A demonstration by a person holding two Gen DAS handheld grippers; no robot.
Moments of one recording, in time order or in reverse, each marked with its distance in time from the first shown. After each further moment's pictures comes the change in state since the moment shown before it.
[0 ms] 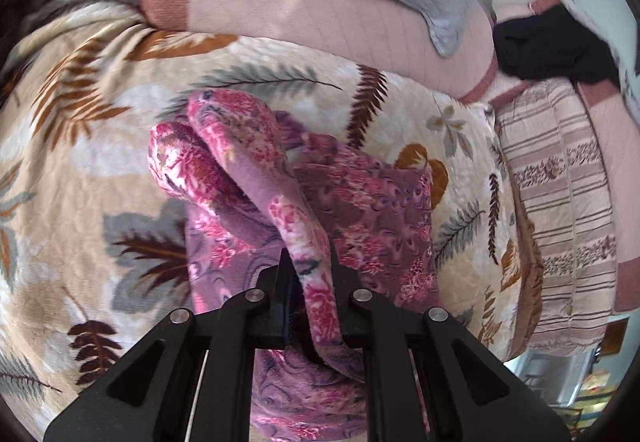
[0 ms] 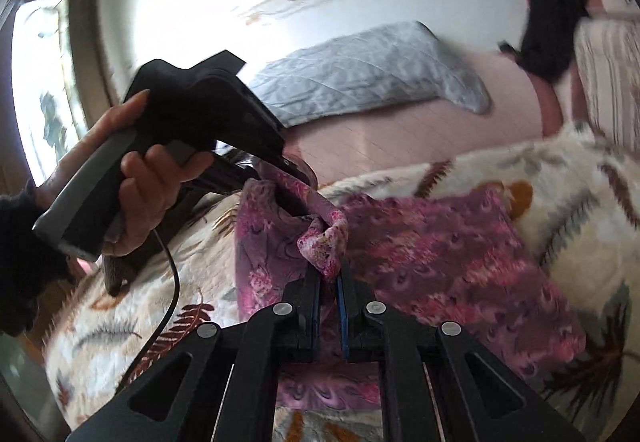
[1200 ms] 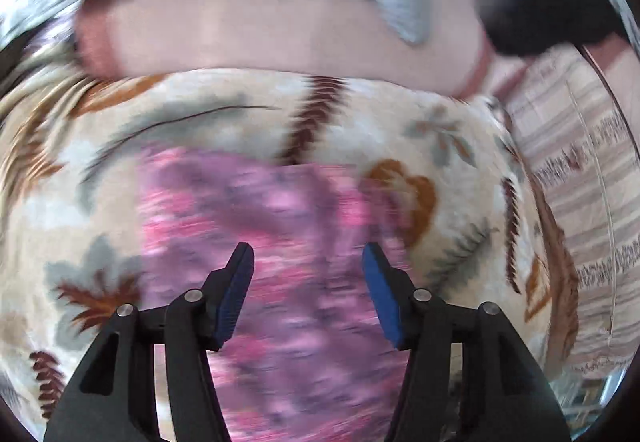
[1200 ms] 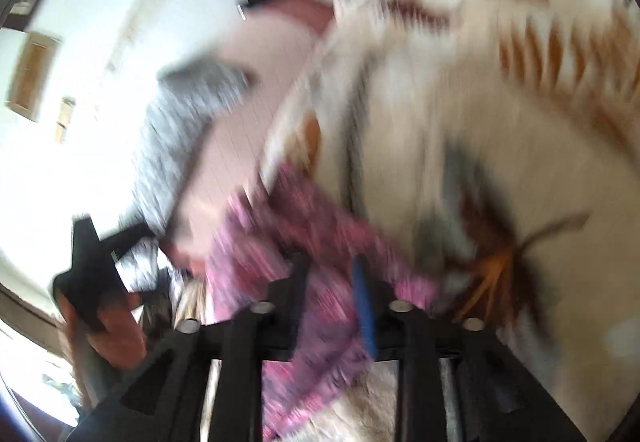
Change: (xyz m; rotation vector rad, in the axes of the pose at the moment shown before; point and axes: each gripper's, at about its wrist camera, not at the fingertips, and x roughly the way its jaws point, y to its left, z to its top) left arm 0.049 -0.077 -0.004 0.048 -0.119 0.116; right arm -0.051 -0.178 -0.019 0.833 -0.065 -0.192
